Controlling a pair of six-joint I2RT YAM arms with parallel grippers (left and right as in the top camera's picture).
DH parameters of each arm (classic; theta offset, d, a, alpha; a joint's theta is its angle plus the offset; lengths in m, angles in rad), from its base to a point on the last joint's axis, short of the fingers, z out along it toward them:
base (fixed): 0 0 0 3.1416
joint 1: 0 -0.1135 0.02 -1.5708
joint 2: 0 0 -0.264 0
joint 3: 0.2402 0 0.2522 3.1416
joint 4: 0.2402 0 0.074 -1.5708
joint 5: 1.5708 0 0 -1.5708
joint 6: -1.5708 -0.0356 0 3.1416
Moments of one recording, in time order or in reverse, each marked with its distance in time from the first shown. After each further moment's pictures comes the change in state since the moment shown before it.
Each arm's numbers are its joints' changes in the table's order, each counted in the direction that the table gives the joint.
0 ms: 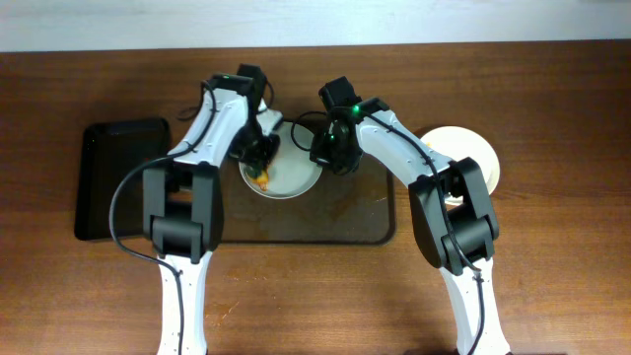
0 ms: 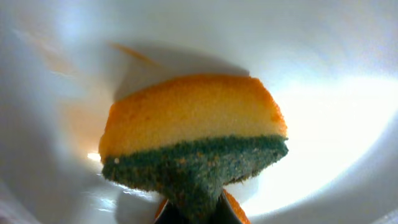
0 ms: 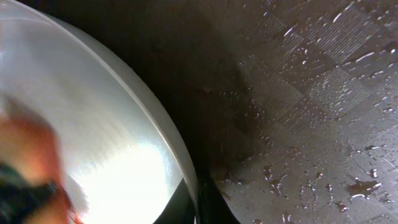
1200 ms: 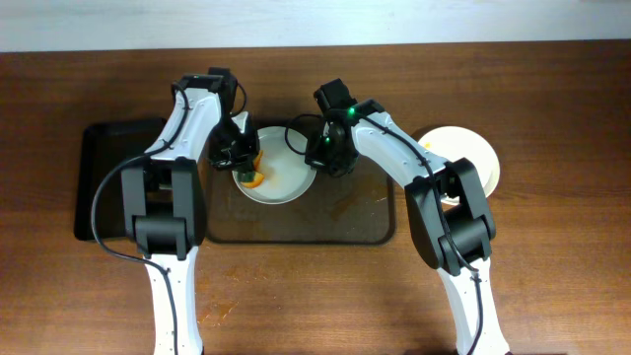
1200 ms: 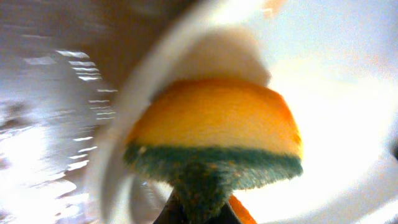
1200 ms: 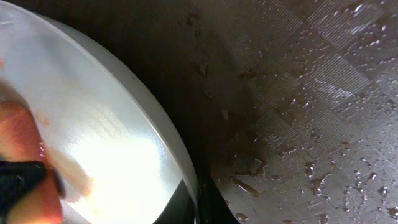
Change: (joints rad) left arm -0.119 0.003 -0.019 0.014 0.140 0.359; right arm -0.012 -0.008 0.004 -0.004 -0.037 0.024
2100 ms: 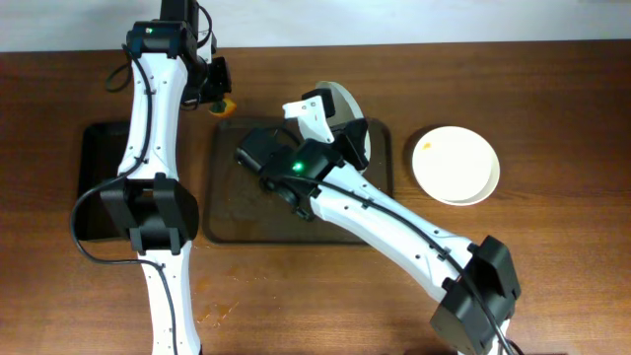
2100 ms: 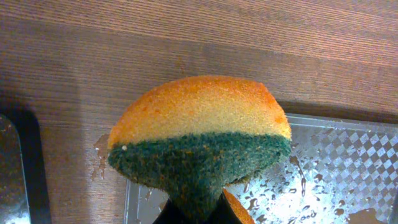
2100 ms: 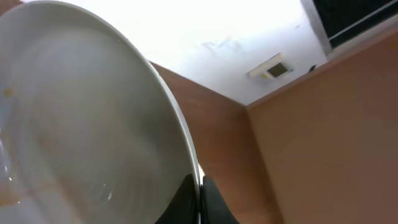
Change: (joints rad) left arm -0.068 -0.044 0.587 0.109 -0.133 -0.008; right arm -0.409 0.378 -0.006 0.438 1.597 0.153
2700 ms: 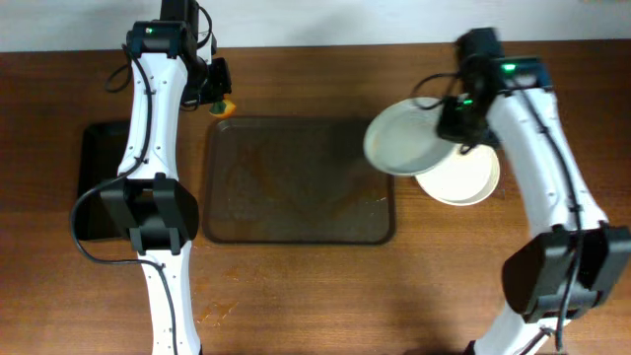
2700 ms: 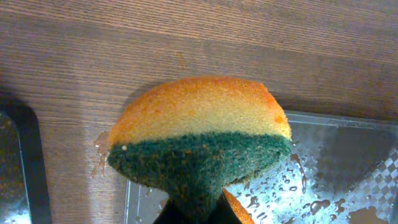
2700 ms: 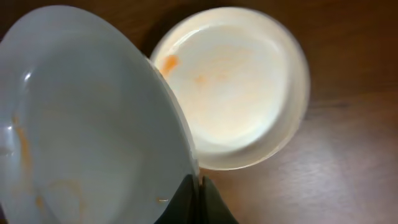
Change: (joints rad) left arm 0.000 0.000 0.000 0.010 0.000 0.000; right arm 0.807 0.075 -0.003 0.040 -1.159 0.102
